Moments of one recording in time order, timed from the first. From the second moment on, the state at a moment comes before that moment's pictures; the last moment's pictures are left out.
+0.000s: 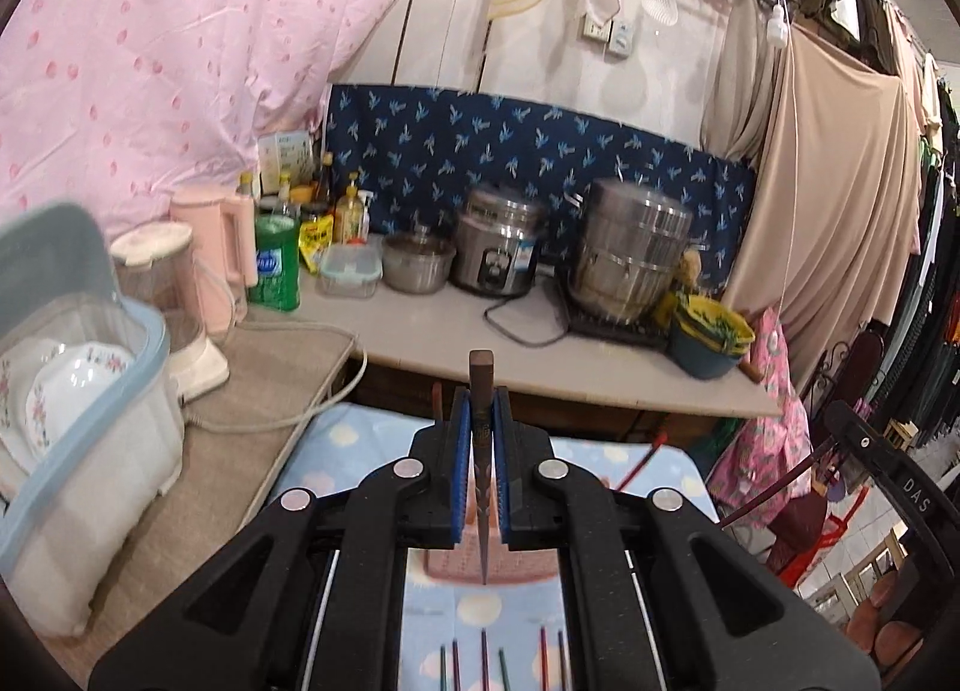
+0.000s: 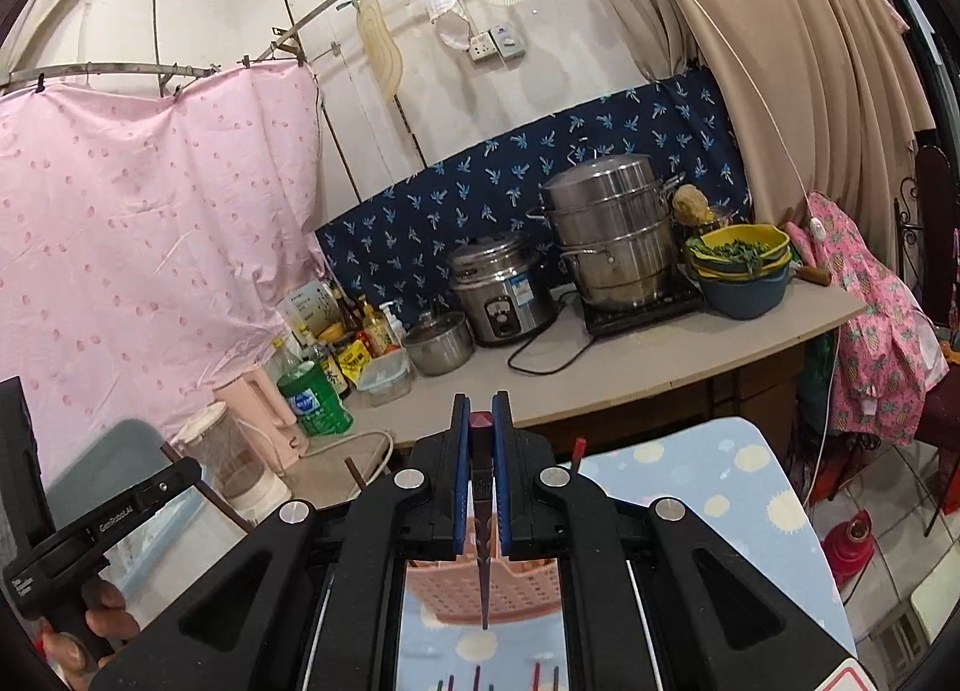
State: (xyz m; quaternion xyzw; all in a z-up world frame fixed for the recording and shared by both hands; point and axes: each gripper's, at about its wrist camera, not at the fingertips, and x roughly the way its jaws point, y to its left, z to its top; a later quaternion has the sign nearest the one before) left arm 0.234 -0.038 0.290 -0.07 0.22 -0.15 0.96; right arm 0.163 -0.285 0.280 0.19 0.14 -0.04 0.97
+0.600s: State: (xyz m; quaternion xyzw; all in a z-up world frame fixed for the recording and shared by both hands) left arm 0.320 -0.065 0.235 -0.06 0.27 -0.14 0.95; right arm 0.271 -0.274 0.218 0.20 0.20 -0.03 0.96
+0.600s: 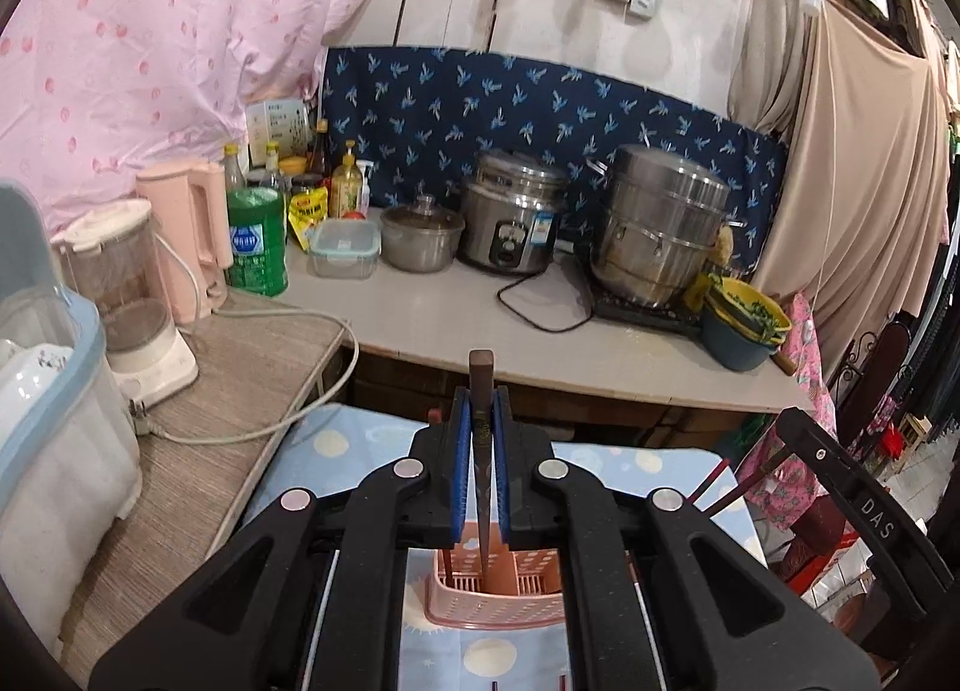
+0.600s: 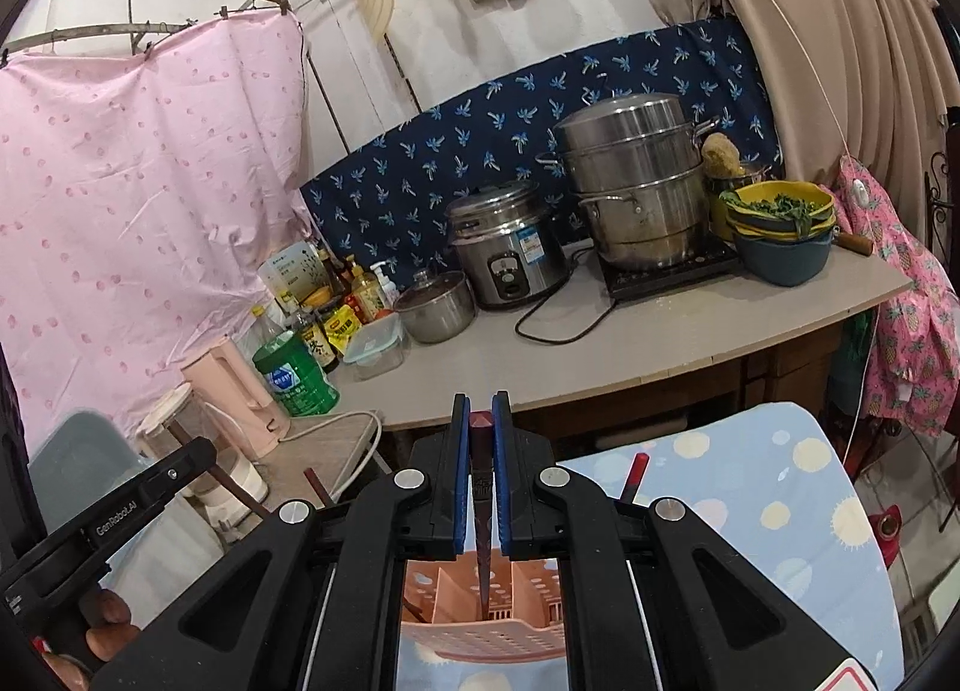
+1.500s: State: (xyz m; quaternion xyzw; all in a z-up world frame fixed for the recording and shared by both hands) left arm 0.283 -0.057 0.202 -0.05 0.30 -0.14 0.94; right arm 0.218 -0.279 0.196 0.22 0.22 -0.04 0.95
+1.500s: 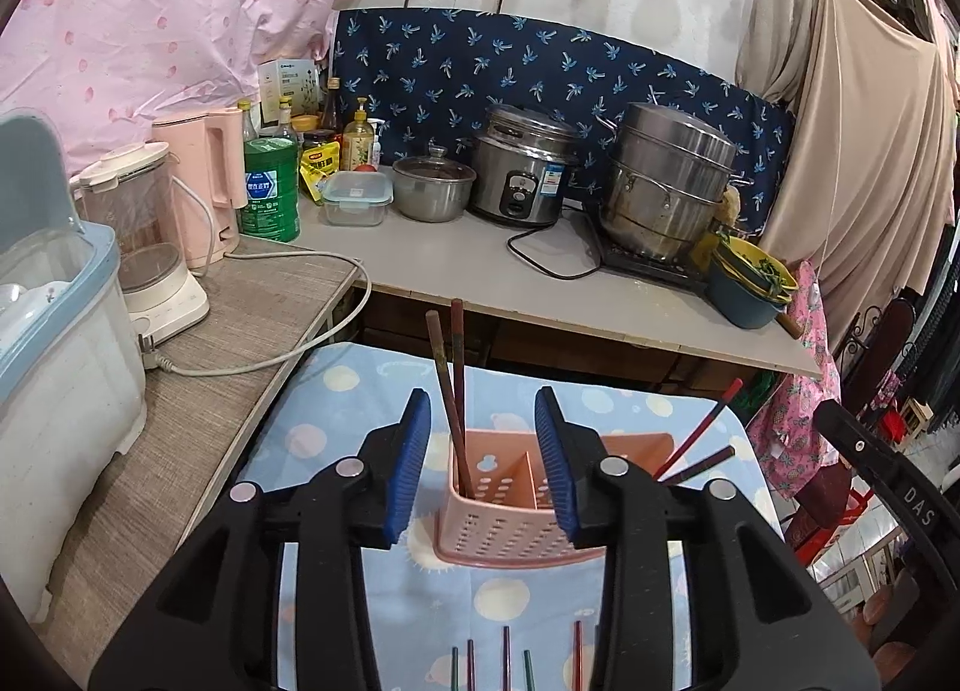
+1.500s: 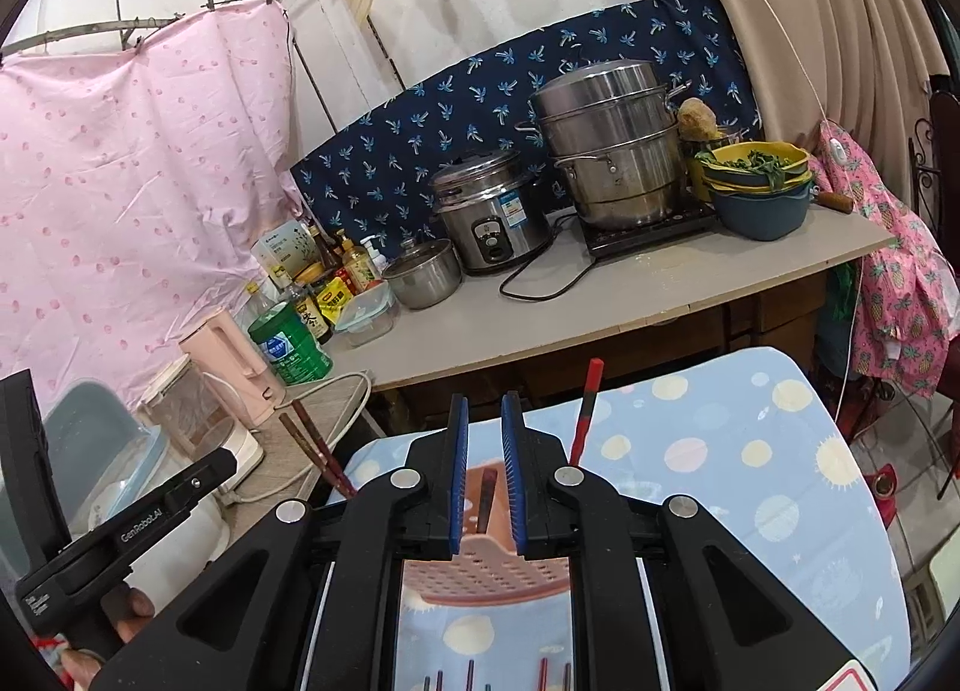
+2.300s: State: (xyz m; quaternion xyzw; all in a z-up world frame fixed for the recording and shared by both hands) left arm 0.186 -0.053 0.149 0.00 0.34 -0.13 0.93; right arm 0.111 -0.227 0.145 0.16 0.28 -0.03 0.95
